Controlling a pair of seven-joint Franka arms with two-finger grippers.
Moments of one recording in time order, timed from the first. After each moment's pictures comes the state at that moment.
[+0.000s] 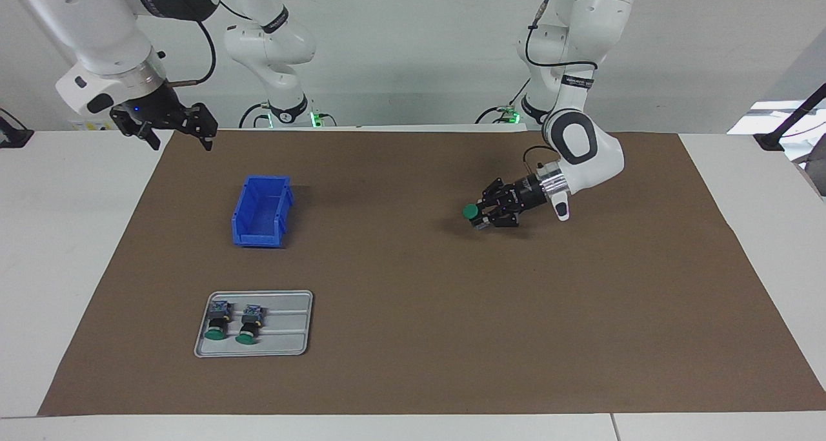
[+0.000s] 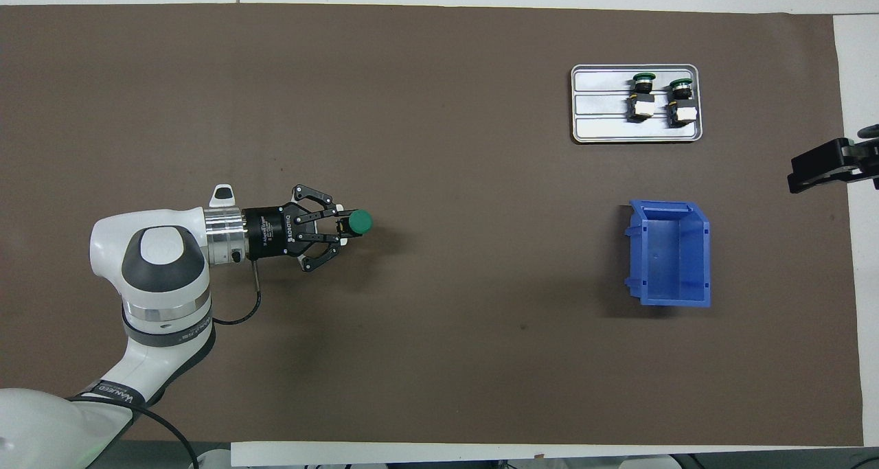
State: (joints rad) left arm -0.35 0.11 0.01 -2.38 -1.59 2.17 -0.65; right arm -0.04 0.00 0.00 -1.55 -0.06 1.43 -0.05
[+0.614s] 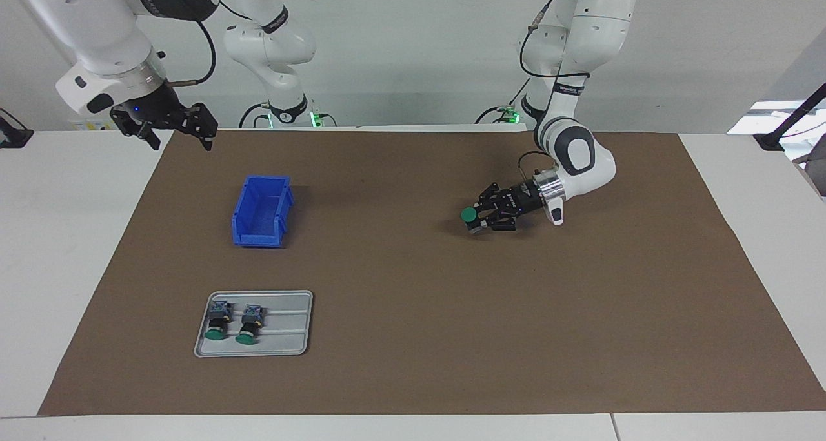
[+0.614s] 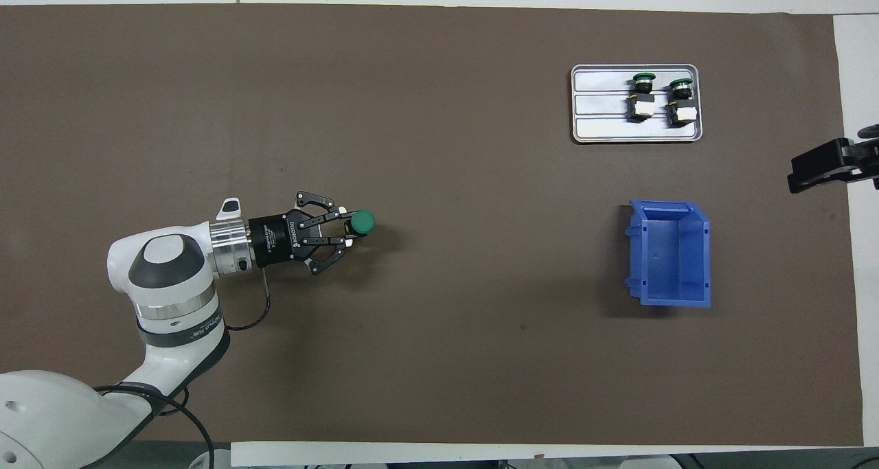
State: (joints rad) left arm -0.33 0.17 0.00 -2.41 -1.74 2.10 -0.55; right arm -0.04 0.00 0.00 -1.55 -0.06 1.43 -0.05
